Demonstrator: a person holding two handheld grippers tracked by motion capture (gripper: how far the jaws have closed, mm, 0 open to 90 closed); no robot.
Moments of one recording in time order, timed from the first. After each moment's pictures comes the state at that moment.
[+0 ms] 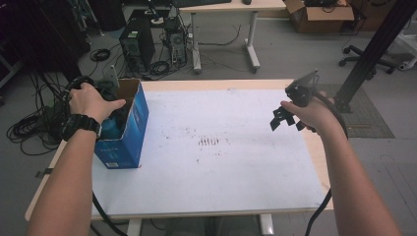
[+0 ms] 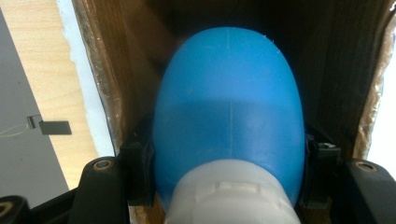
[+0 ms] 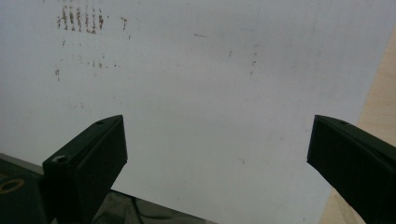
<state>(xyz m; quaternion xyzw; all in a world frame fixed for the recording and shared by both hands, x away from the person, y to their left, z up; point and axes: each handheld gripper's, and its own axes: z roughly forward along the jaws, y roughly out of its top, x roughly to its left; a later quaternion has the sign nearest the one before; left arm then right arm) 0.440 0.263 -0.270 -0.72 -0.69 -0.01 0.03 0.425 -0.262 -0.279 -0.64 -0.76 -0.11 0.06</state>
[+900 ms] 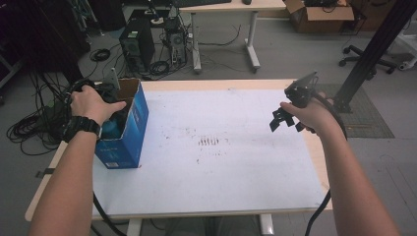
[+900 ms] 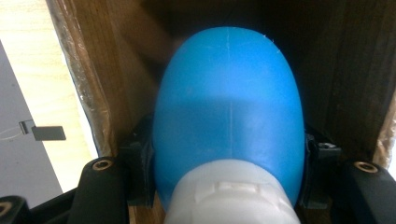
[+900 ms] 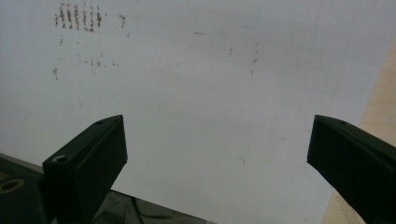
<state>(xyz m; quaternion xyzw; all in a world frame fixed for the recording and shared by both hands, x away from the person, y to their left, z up) 0.441 0.265 -0.279 -0.72 -0.69 0.00 0.03 0.426 -0.262 -0.283 -0.64 -0.76 -0.11 0.07</state>
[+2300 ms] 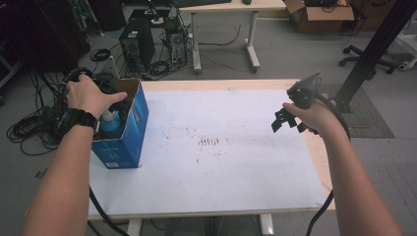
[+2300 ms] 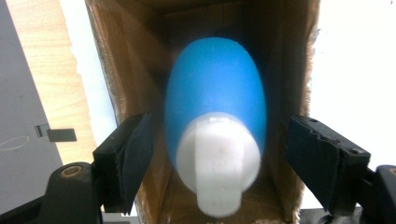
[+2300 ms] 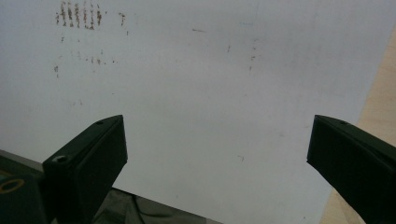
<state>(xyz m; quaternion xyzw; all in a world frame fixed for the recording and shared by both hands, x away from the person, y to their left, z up) 0.438 0.254 -0.238 -0.73 -0.68 -0.02 0.01 0.422 -0.269 -0.283 -0.64 -0.76 -0.12 0.07</state>
